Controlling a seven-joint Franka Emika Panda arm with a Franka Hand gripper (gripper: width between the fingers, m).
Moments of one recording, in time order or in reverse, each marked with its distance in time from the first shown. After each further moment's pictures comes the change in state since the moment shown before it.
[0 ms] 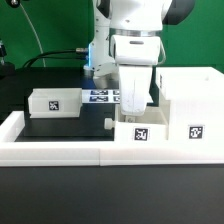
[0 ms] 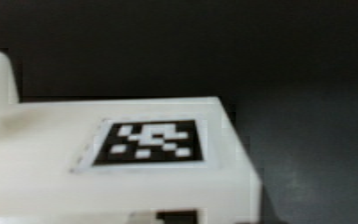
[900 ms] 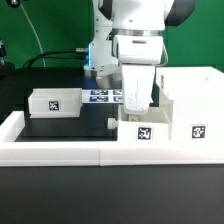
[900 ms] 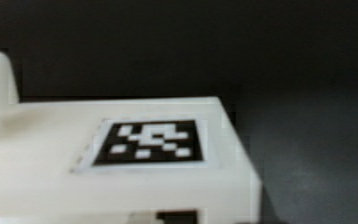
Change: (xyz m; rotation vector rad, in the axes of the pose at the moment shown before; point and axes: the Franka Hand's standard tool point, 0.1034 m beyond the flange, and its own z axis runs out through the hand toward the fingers) arm 0.006 0.000 0.001 -0.025 0.007 0.005
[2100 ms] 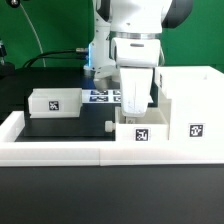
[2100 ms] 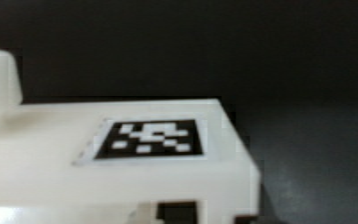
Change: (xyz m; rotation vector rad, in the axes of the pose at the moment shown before) arm -0.005 -0.004 0.004 0.008 -0.009 -0.024
